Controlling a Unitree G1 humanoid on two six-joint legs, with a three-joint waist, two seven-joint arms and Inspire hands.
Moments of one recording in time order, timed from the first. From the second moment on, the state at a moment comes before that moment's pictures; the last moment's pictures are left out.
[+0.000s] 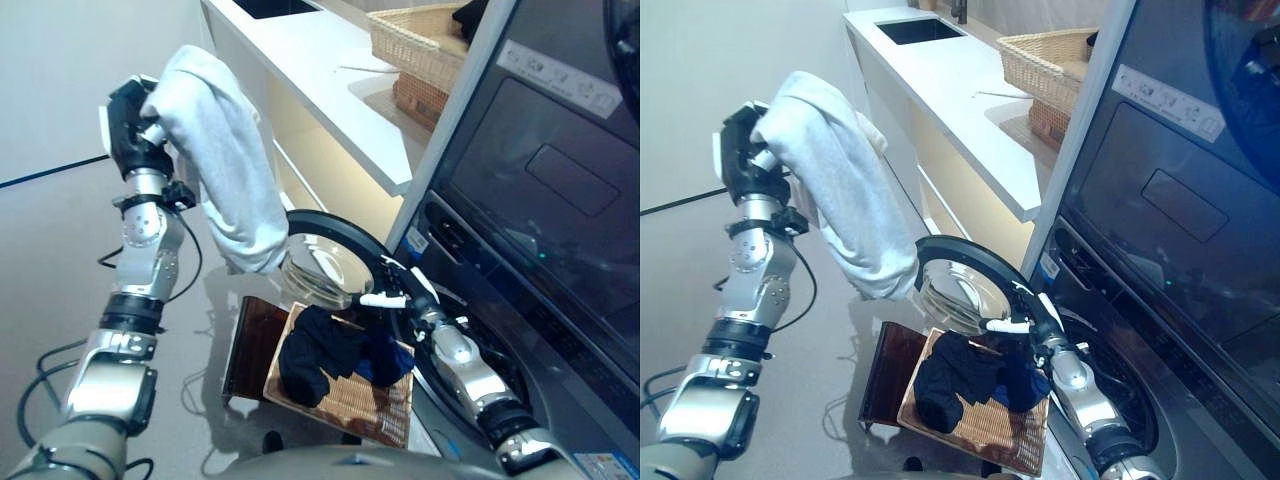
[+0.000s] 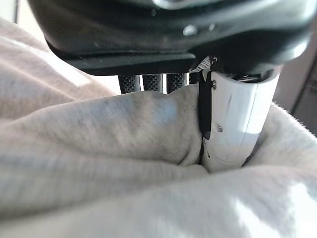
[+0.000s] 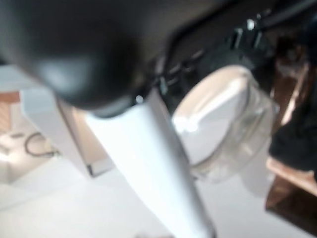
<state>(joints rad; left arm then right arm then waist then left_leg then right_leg) -0.56 0.40 -0.06 0.36 -0.60 -0.26 0.32 -0.12 -0.37 0.29 0.47 0.15 -0.09 -0.02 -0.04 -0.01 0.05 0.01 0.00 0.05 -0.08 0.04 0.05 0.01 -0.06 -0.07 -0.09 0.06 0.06</state>
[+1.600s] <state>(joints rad) -0.17 0.14 -0.33 0.31 -1.03 -0.25 -0.05 -0.16 -0.32 0.34 0.46 0.48 -0.11 0.03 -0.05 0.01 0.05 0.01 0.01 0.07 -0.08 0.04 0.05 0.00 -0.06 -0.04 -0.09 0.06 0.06</state>
